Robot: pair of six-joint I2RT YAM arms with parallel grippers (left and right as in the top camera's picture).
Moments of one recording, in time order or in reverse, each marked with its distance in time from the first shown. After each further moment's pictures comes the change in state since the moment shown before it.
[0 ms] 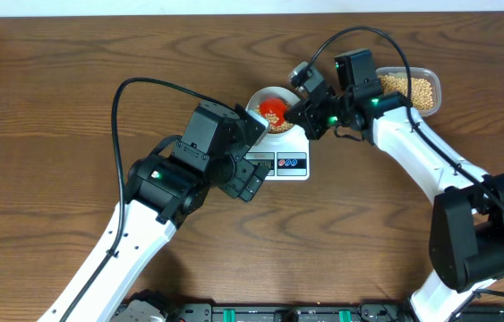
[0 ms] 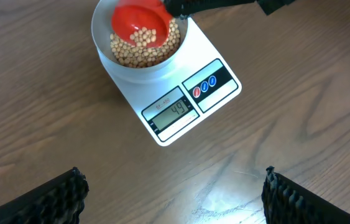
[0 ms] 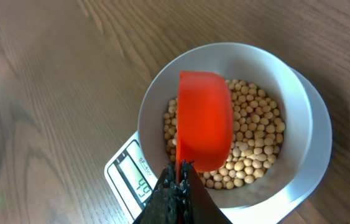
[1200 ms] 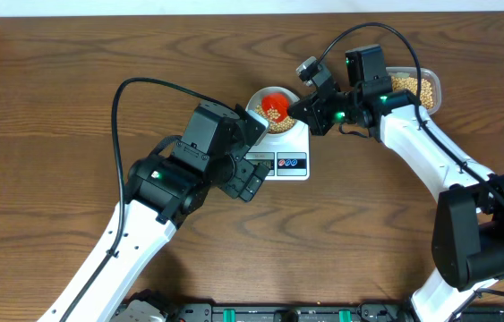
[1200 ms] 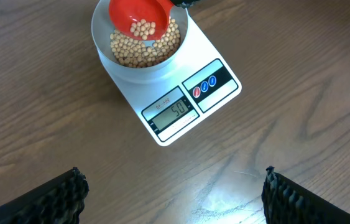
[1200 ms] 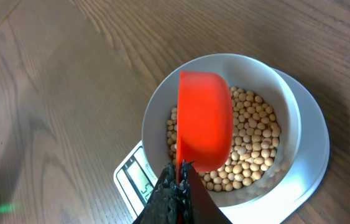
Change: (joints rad) left arm 0.000 0.000 0.000 0.000 0.000 0.000; right arm -0.036 0.000 0.000 0.019 -0.072 0.029
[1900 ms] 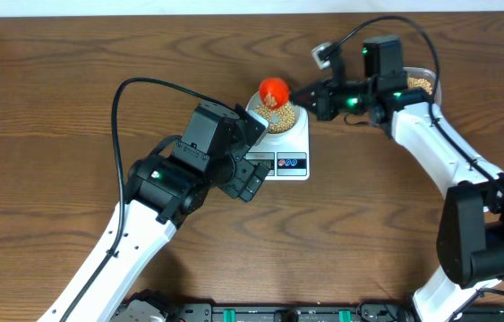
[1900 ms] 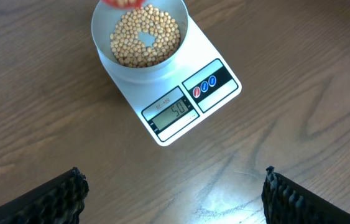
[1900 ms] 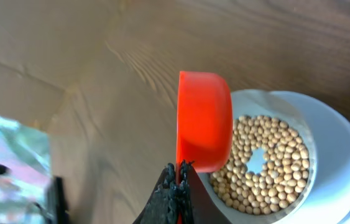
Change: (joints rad) left arm 0.000 0.000 0.000 0.000 0.000 0.000; right arm -0.083 0.000 0.000 0.177 -0.236 0.360
